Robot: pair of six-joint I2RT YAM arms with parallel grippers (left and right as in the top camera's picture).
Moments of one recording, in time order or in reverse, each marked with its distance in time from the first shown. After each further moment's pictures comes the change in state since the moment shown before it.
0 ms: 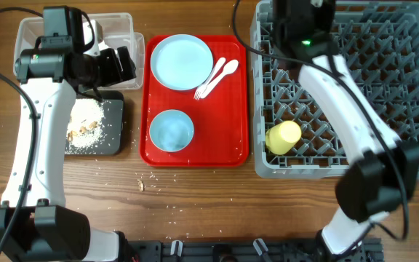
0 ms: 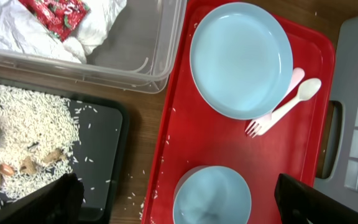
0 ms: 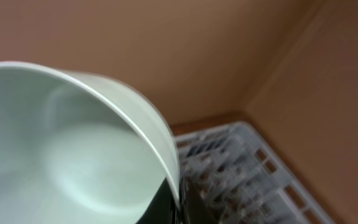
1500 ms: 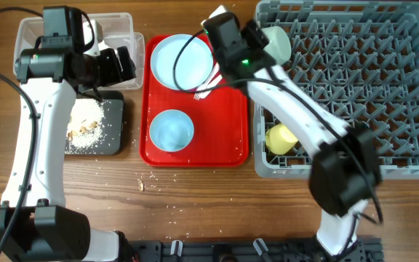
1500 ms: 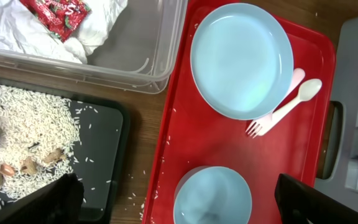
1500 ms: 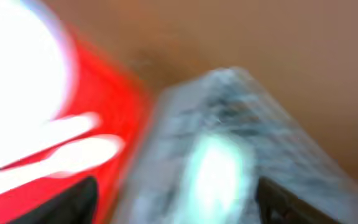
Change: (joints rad) left arm 0.000 0.000 0.000 0.000 -0.002 0.000; right arm 0.232 0.087 0.001 -0.290 -0.460 -0.287
